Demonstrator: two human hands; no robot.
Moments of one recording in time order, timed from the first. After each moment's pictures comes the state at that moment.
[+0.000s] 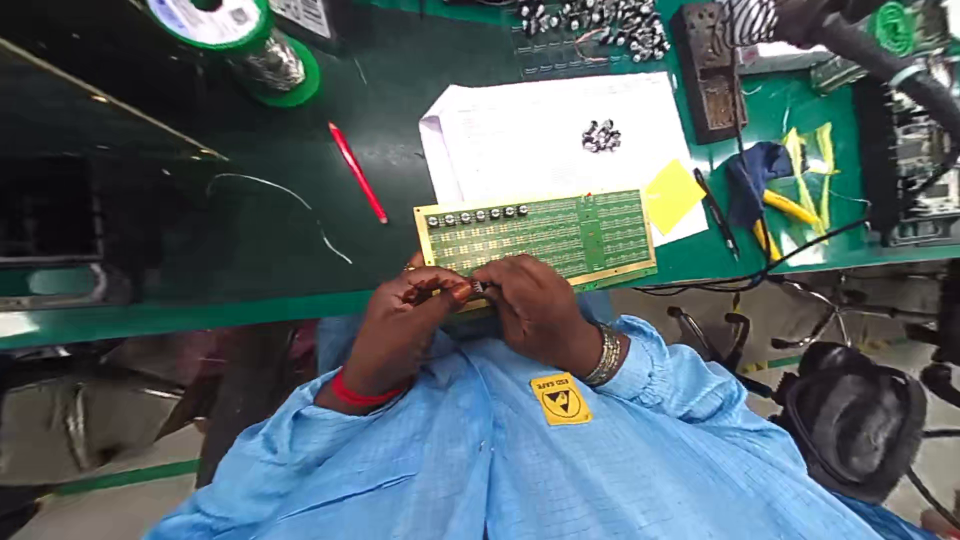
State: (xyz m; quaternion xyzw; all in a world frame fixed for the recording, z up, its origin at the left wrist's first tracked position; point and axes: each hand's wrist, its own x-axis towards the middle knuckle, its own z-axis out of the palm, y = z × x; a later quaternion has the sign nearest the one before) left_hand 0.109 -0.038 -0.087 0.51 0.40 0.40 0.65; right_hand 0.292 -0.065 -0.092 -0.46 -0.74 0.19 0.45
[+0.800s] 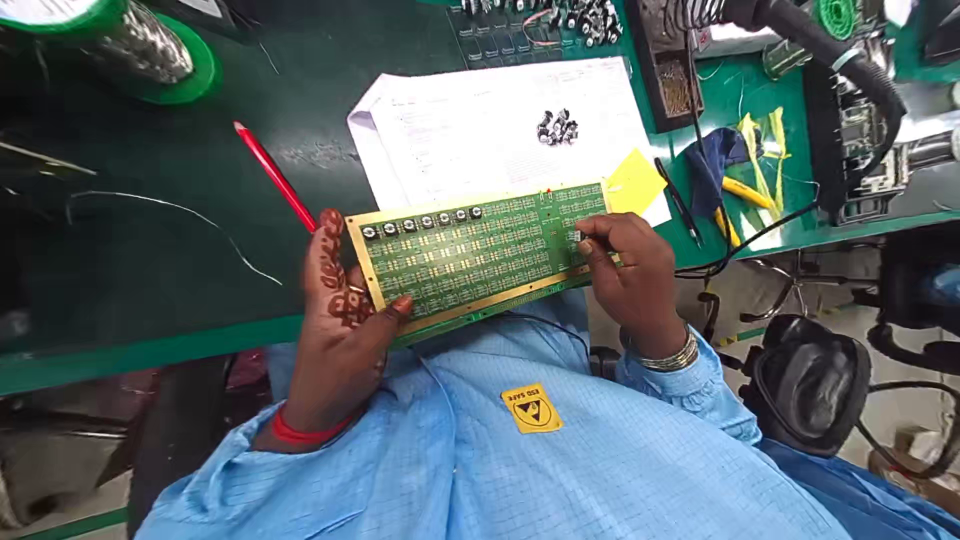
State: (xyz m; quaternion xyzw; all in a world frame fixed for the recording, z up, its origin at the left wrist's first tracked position) left_hand 0.116 -0.036 -0.090 0.51 0.39 0.44 0.62; right_hand 0.411 -0.079 -0.077 -0.62 -0.68 0.12 0.37
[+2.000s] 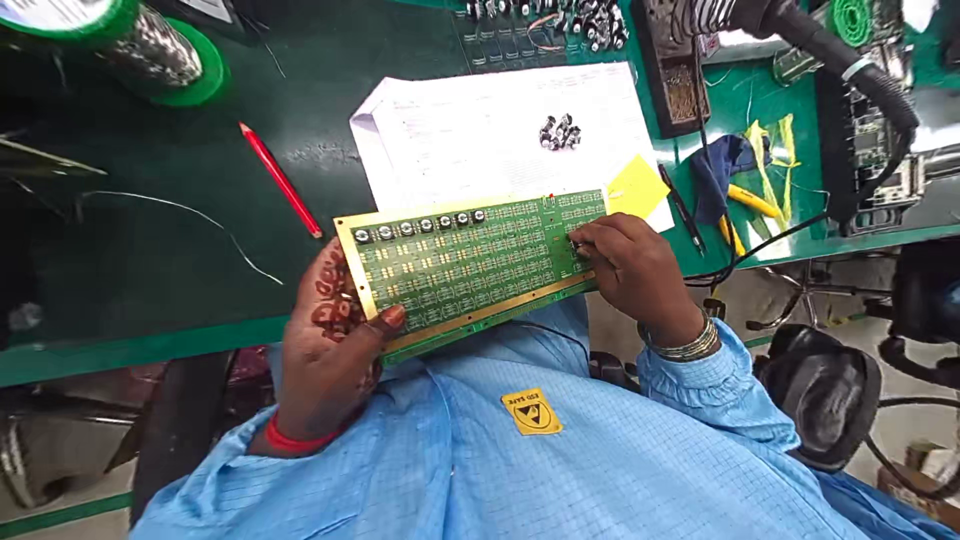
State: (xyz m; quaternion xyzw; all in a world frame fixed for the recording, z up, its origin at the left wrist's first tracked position) left_hand 0.118 -0.041 -0.080 0.51 0.38 0.46 0.62; right_hand 0.439 -0.067 -0.079 -0.57 -0.78 0.07 0.24
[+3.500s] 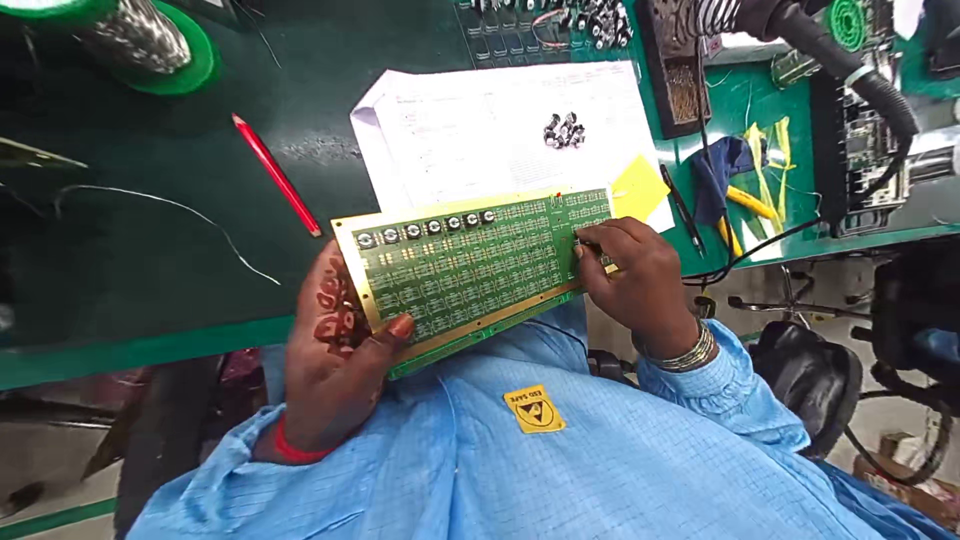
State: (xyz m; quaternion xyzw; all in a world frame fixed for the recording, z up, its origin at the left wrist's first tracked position) left_hand 0.117 -0.044 -0.078 0.54 0.35 0.47 0.60; right_hand 0.418 -0.071 -0.071 -0.63 -0.74 0.05 0.25
